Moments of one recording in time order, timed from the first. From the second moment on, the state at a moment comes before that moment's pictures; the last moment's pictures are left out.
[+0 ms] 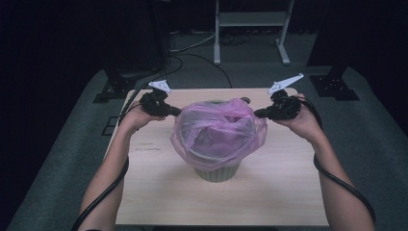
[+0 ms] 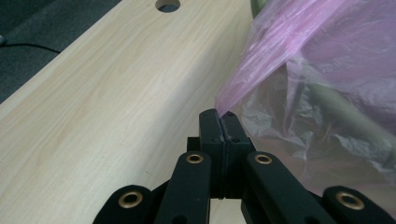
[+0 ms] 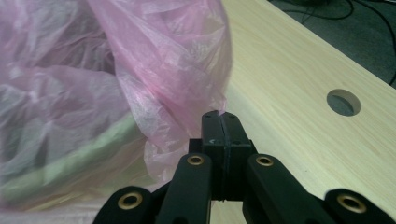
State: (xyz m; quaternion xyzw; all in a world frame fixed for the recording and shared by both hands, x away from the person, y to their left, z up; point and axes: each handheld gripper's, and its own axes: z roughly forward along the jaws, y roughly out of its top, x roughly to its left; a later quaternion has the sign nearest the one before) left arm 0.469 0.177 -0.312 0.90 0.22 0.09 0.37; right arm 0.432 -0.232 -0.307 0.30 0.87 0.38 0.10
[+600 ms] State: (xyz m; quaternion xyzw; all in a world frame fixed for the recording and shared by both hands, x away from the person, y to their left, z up) left arm 0.481 0.165 -0.332 0.90 0.24 0.07 0.37; right arm 0.444 -0.229 -0.336 0.33 0.86 0.38 0.08
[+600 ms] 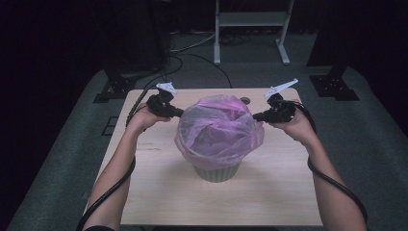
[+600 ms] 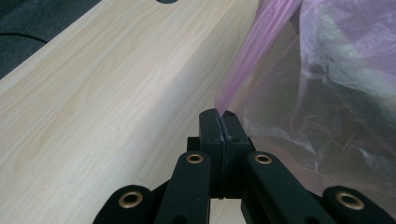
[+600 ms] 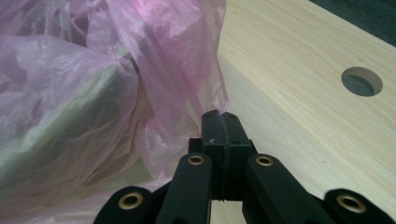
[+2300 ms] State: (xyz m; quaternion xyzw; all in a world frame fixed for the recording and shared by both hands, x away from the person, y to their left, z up) left arm 0.416 0.190 -0.328 0.91 0.13 0.01 0.40; right arm 0.371 -0.241 -0.324 0.22 0.88 0.42 0.04
